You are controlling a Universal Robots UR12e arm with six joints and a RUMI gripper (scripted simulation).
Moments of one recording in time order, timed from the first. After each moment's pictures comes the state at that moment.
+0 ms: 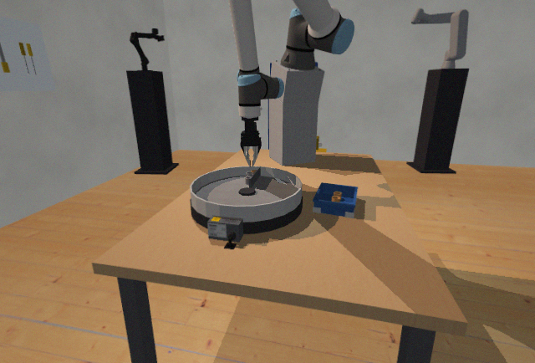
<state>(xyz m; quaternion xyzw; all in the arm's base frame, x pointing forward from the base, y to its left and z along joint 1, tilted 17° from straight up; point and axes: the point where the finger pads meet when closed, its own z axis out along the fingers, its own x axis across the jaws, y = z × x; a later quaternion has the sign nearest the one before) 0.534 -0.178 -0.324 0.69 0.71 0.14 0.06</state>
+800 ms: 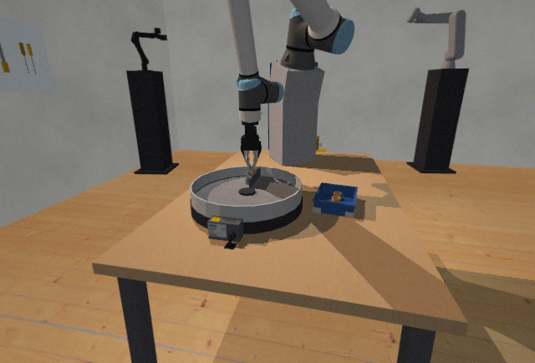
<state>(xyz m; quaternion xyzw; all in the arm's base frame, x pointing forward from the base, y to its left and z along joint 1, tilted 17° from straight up) 0.539 -0.176 -0.342 0.69 0.71 0.14 0.06</state>
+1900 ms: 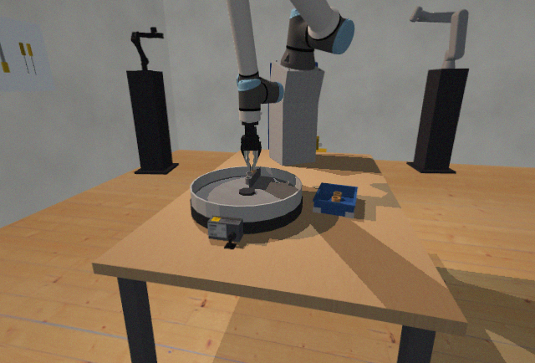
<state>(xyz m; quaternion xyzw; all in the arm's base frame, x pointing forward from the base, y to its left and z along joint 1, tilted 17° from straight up) 0.539 -0.176 -0.343 0.69 0.71 0.14 0.06</state>
